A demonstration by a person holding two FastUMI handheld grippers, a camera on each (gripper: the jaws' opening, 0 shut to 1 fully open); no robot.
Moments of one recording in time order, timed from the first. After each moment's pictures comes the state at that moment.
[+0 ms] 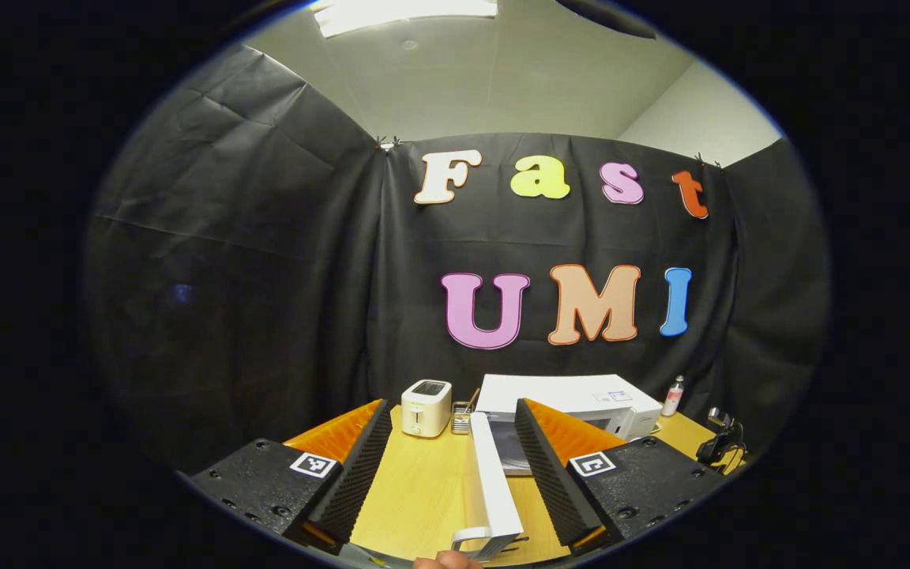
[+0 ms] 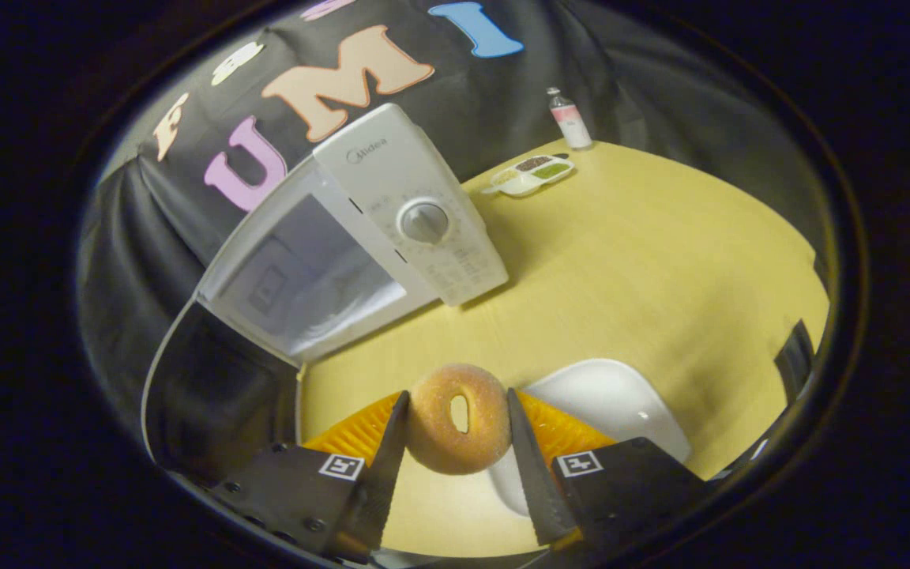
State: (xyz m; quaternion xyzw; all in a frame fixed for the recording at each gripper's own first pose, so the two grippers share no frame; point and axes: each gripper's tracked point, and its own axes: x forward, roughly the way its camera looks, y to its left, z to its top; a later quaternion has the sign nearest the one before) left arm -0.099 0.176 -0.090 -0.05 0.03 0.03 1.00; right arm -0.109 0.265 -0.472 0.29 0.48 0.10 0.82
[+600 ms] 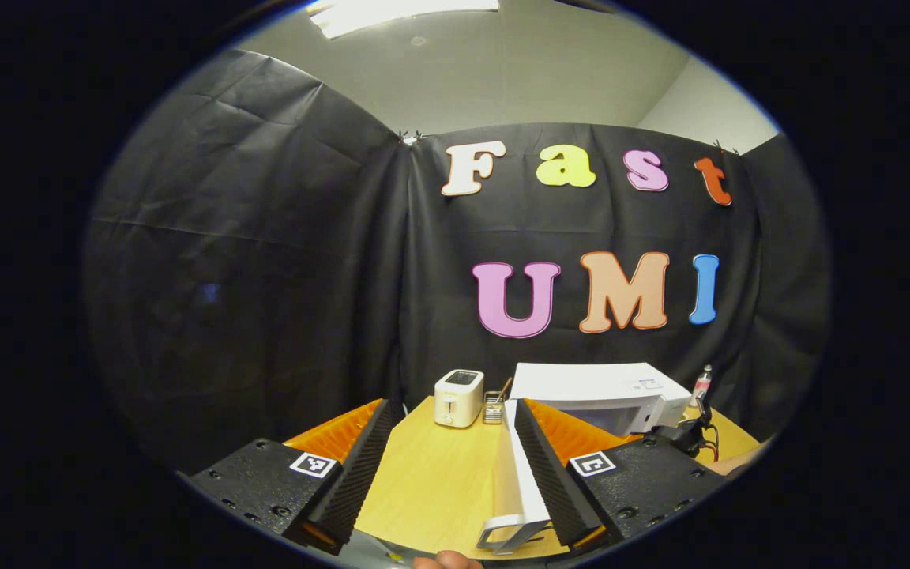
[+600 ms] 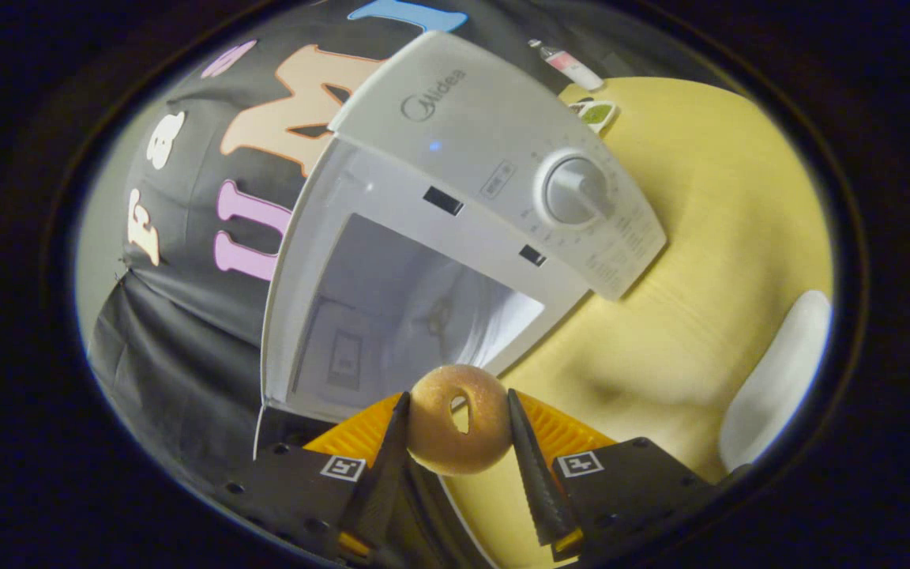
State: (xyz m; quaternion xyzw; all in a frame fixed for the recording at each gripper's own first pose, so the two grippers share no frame) left arm -0.120 0.210 -0.107 -0.04 0.06 0.09 0.99; right arm -0.032 0.403 -0.465 0.47 0.47 0.07 0.74
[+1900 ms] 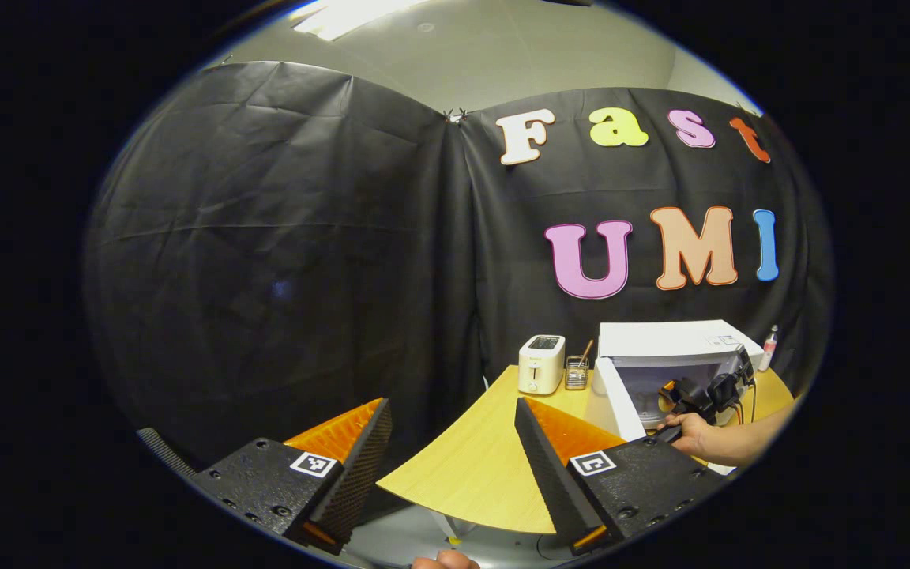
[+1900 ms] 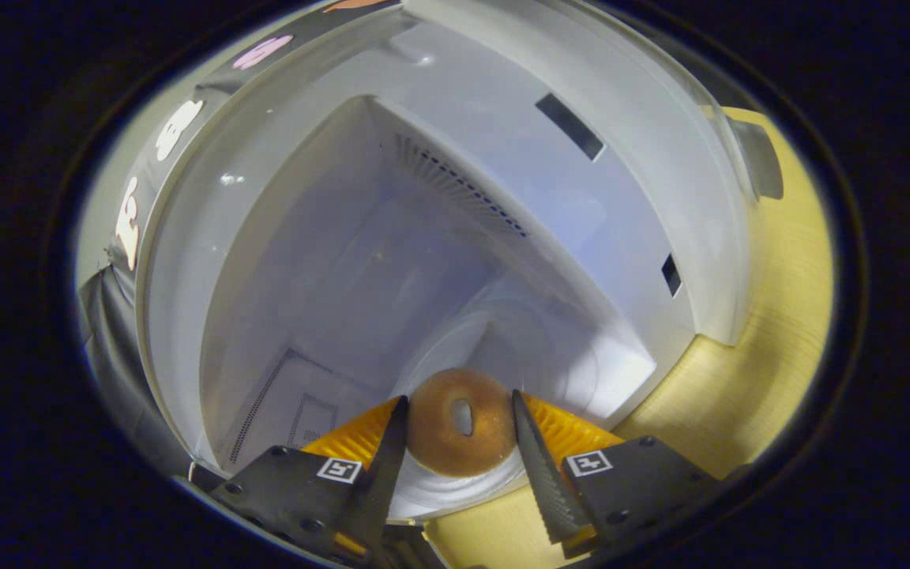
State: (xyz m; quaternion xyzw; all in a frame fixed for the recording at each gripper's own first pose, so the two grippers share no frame) left arm -0.165 0.280 -0.141 0.01 0.12 0.21 0.97; right arm 0.069 0.454 -0.509 0.43 0.35 0.00 0.83
